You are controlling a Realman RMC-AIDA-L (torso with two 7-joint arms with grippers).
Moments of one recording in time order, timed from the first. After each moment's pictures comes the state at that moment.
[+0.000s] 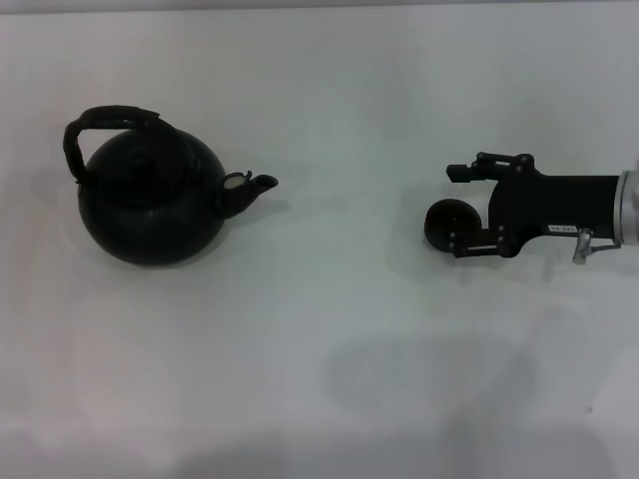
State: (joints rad) left arm -0.37 -2.08 0.82 0.04 0.35 1.18 -0.20; right arm 0.43 2.01 -1.20 -0.59 1.42 1.21 -2.06
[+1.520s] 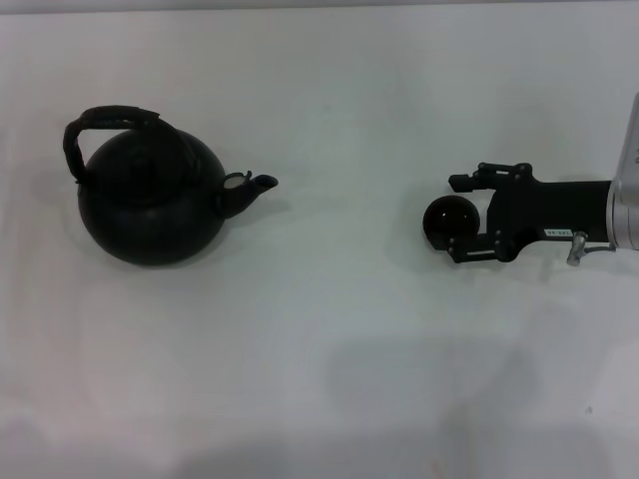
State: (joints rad) left arm -0.40 -2.08 0.82 0.04 0.35 1.15 -0.20; right arm 0.44 2.01 -1.23 -0.58 1.39 1.16 -1.97
